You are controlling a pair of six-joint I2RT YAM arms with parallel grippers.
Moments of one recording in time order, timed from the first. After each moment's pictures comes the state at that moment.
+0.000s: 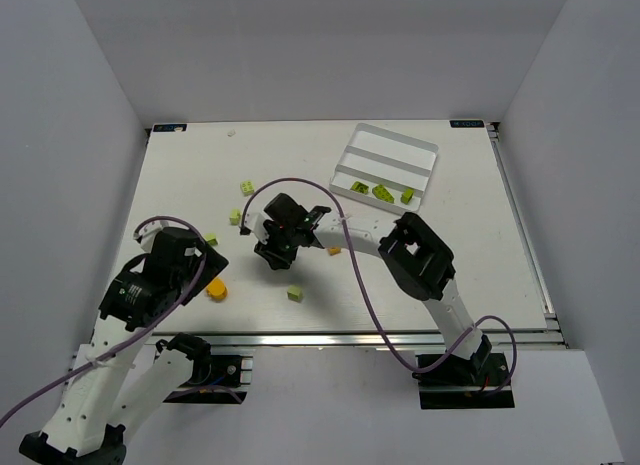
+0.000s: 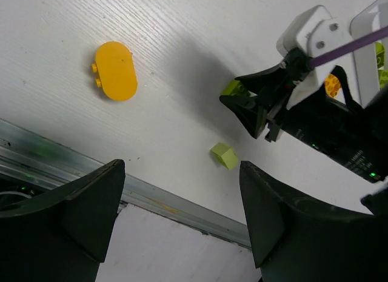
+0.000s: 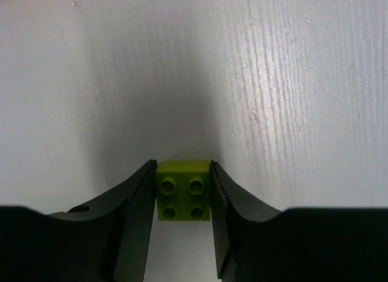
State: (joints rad) left arm -0.40 0.67 0.97 -1.18 -0.29 -1.04; right arm 0.99 2.20 1.64 -0.38 -0.32 -0.35
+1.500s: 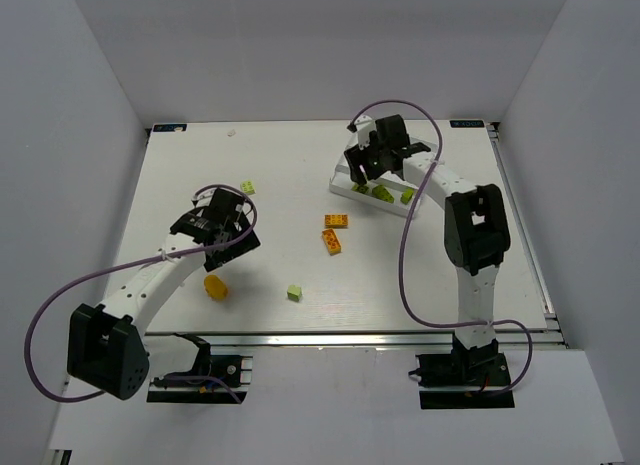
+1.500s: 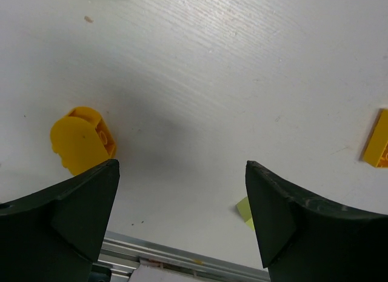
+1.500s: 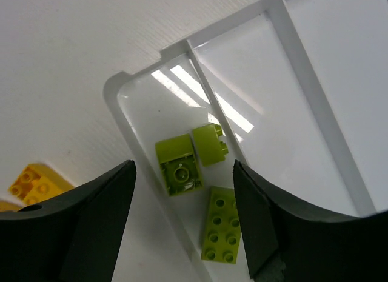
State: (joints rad) left arm -0.39 1.22 0.92 -0.82 -0.28 -0.81; right arm 0.38 2.11 1.69 -0.33 -0.23 -0.26
